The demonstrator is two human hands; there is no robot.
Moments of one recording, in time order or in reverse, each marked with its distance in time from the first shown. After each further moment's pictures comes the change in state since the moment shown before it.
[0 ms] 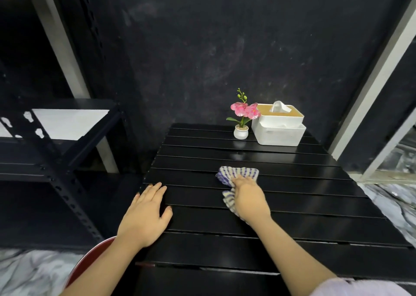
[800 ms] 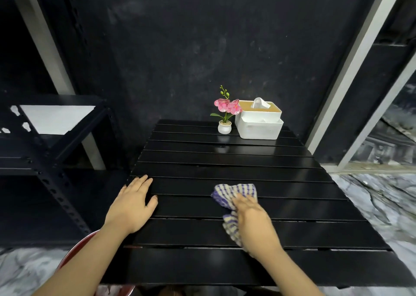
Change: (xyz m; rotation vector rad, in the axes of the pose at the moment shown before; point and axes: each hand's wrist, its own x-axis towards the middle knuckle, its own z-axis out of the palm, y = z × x) left_hand -0.008 0.001 -0.003 0.035 -0.021 -0.007; right_hand -0.106 0.028 -0.011 -0.062 0.078 -0.040
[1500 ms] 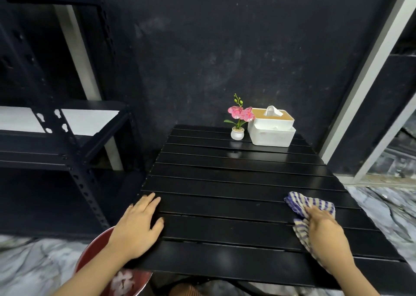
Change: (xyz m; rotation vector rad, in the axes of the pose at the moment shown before) left_hand -0.062 -0.002 -0.008 -0.024 -0.014 -0.008; right_hand -0.030 0.082 -0.054 0.072 0.140 0.404
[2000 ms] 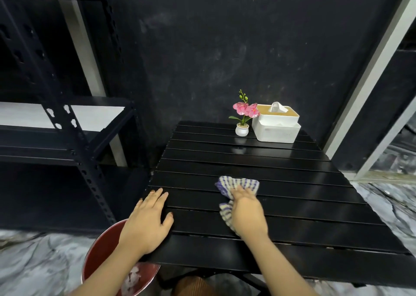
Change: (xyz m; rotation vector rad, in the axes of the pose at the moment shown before) left_hand -0.003 -0.002 0.006 -0.021 0.035 0.002; right_hand -0.019 -0.141 0.072 0.020 -0.204 -0.339
